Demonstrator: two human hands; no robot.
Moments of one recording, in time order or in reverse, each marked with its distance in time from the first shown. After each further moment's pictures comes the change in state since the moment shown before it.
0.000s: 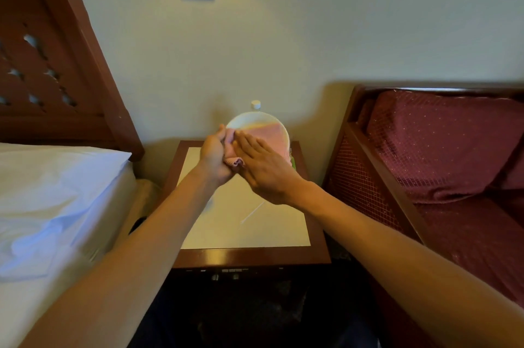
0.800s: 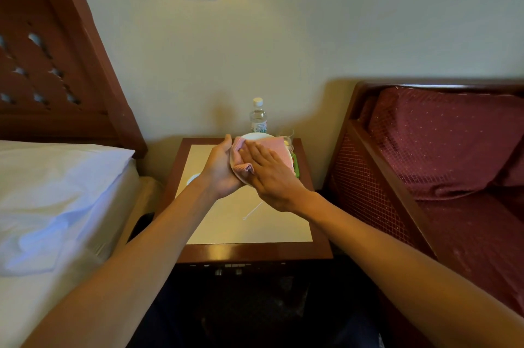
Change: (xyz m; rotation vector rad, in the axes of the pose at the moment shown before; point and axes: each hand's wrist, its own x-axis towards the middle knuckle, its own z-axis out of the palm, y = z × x) left_hand -0.018 -0.017 -0.014 0.044 -0.069 -0.187; right_hand -0.015 0.006 0.030 0.084 -0.067 0.101
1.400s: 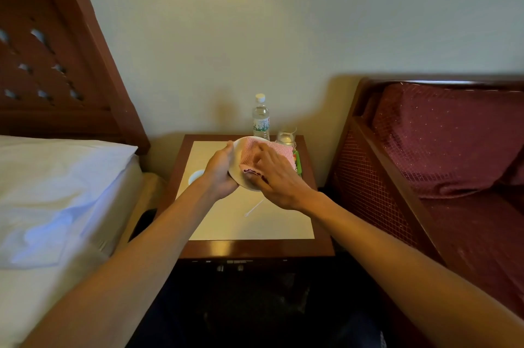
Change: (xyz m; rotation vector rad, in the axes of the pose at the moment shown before) left_hand 0.007 -0.011 -0.010 0.005 0.203 0.077; right_hand -0.009 0.004 0.003 0.216 0.086 0.063
